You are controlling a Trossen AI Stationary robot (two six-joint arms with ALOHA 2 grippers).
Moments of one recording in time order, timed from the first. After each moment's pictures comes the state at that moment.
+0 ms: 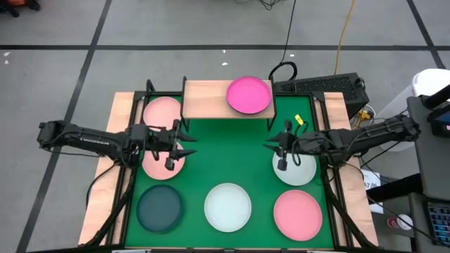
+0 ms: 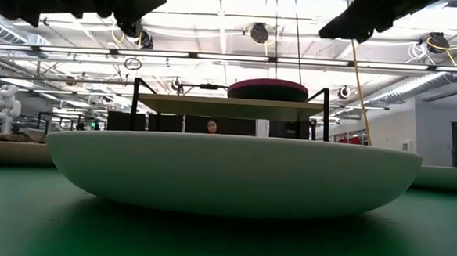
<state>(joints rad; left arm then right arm) 0.00 0.87 0.36 0.59 0.10 -0.01 0.19 0.90 0.66 -0.19 0.39 0.04</state>
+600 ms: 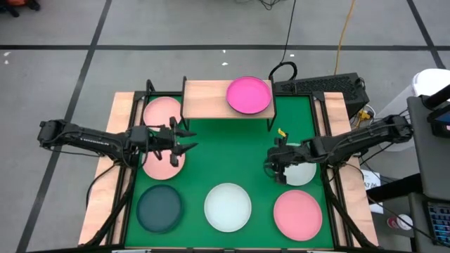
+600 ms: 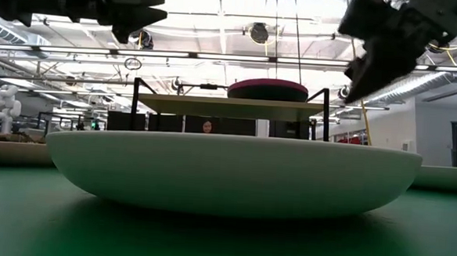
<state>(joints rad) -0.03 0.87 0.35 0.58 -0.12 -0.01 0.19 1.13 0.65 -0.37 0.10 0.28</state>
